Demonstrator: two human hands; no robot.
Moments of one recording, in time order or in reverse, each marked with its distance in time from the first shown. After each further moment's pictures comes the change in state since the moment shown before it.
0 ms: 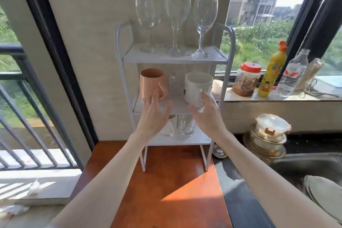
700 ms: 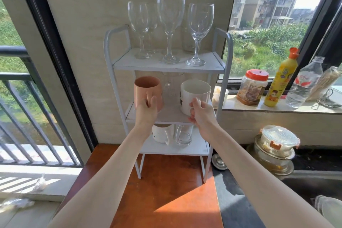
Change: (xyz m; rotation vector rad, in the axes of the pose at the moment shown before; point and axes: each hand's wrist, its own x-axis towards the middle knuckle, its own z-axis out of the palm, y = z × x) left_hand 0.036 0.023 0.012 -0.374 0.282 -0.350; right_hand 0.047 0.001 0.002 0.656 -0.067 0.438
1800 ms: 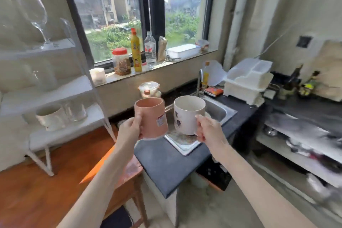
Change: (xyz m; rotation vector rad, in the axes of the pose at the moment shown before) left_hand -0.318 0.023 0.056 -0.157 -0.729 -0.106; right_hand -0.373 0.053 -0.240 0.000 0.665 0.010
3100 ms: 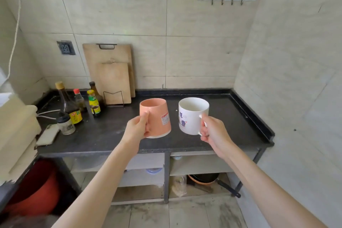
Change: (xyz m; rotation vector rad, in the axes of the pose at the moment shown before) left_hand -0.192 0.035 0.986 0.085 -1.058 -0.140; right_hand 0.085 0.010 -0.900 0.117 0.946 0.107
